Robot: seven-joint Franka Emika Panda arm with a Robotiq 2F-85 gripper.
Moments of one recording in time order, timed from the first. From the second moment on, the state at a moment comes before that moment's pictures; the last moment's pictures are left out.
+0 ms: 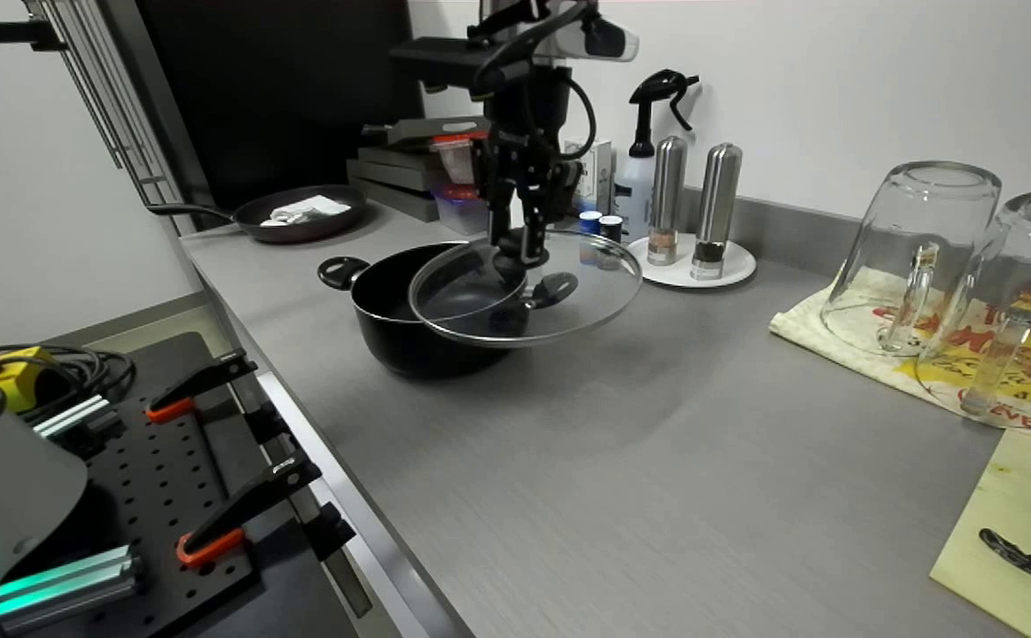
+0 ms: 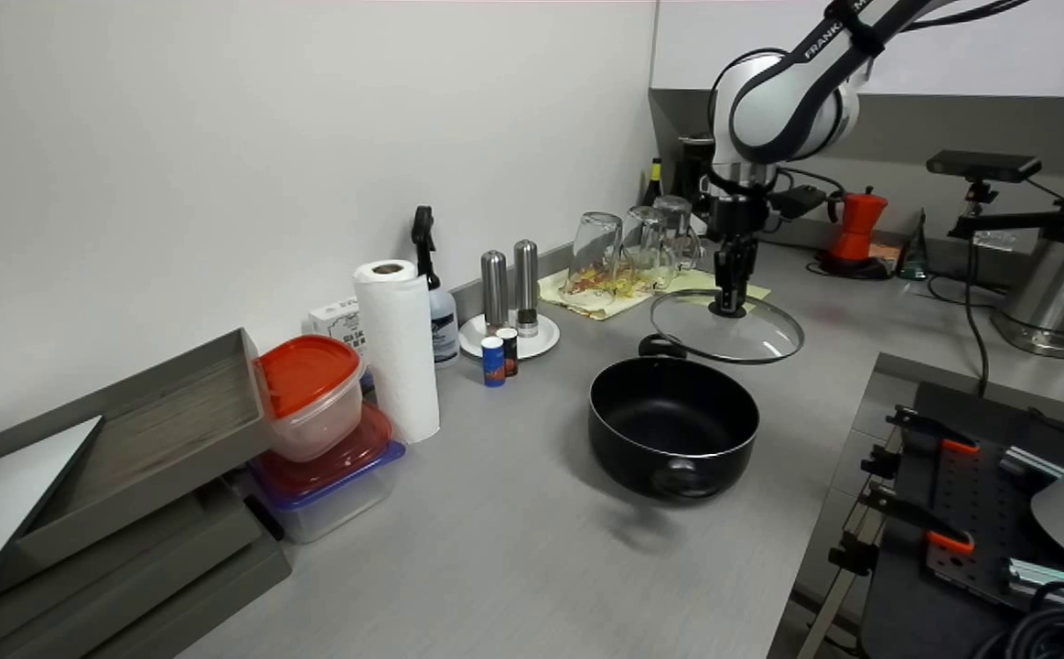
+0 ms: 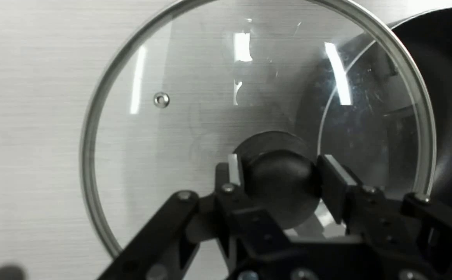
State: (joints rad) arm -0.14 0.13 -0.09 -2.32 0.02 2.33 -0.23
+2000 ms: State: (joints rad) arm -0.24 0.52 -0.14 -2.27 0.17 2.71 -0.06
